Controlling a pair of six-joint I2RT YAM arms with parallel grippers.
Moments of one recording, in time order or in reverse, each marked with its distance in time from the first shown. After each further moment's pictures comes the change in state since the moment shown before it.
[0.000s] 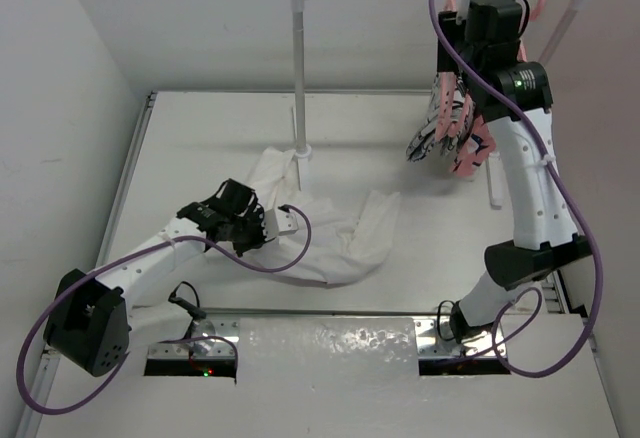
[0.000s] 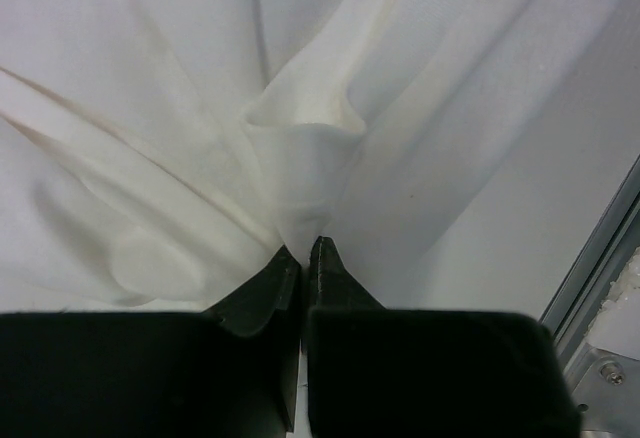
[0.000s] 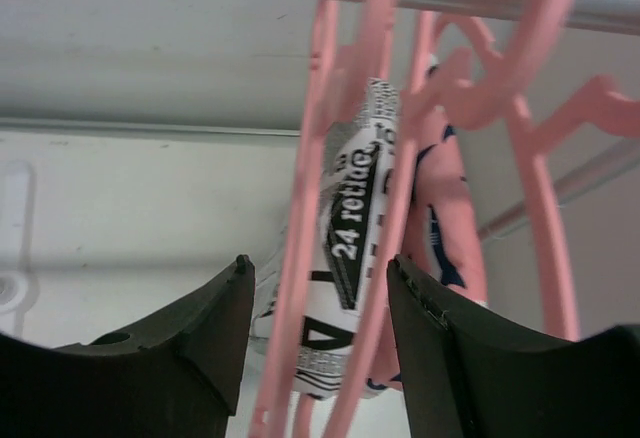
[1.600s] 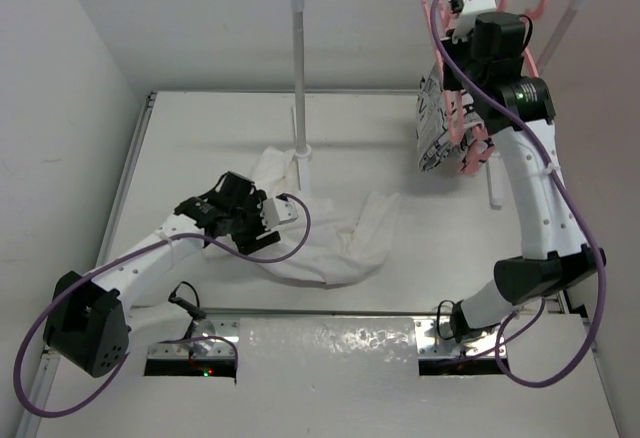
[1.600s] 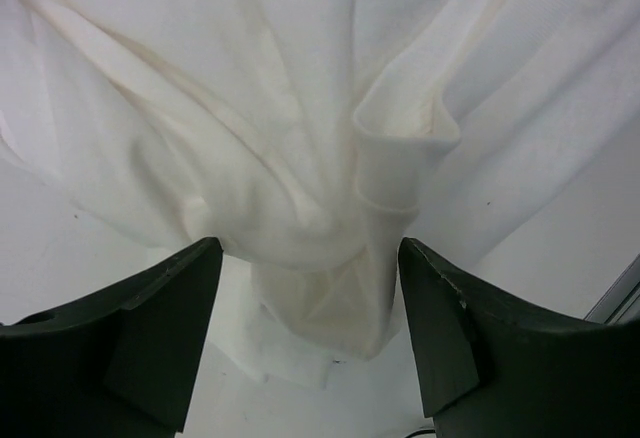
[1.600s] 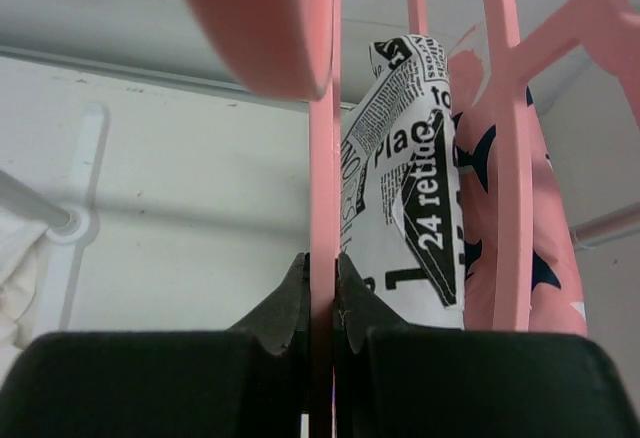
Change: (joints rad) left arm 0.000 -0.003 0.053 0.000 -0.110 -0.044; right arm -0.052 -0.075 -0.213 0.078 -0.248 0.009
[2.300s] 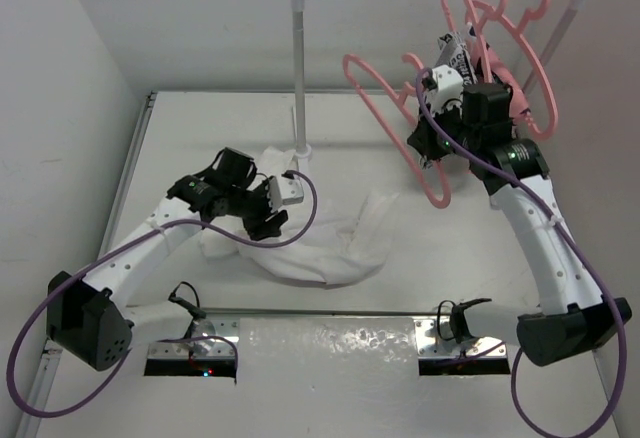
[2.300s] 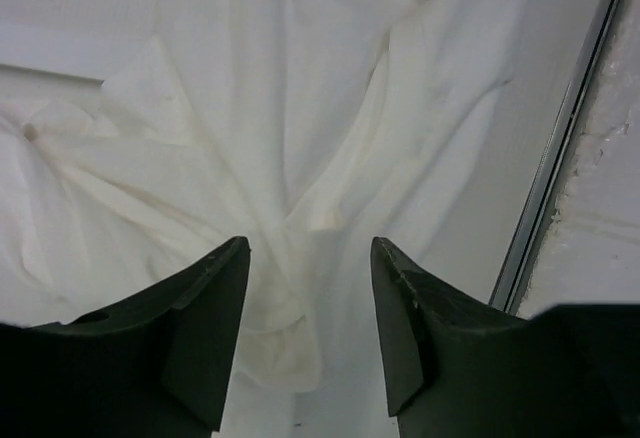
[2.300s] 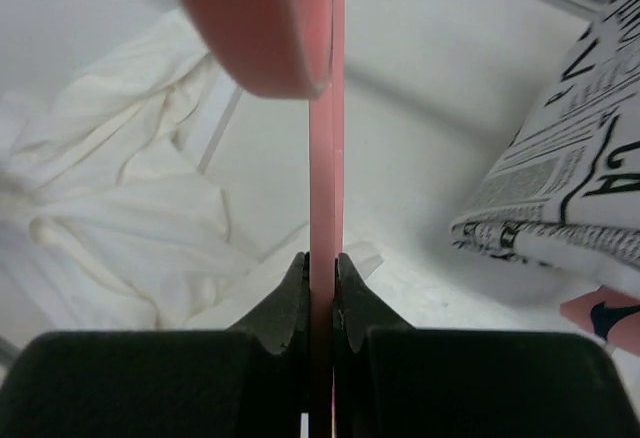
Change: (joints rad) left arm 0.008 0.034 0.228 -0.135 0.304 -0.047; right arm 0.041 -0.328 -0.555 0.061 -0.388 0.009
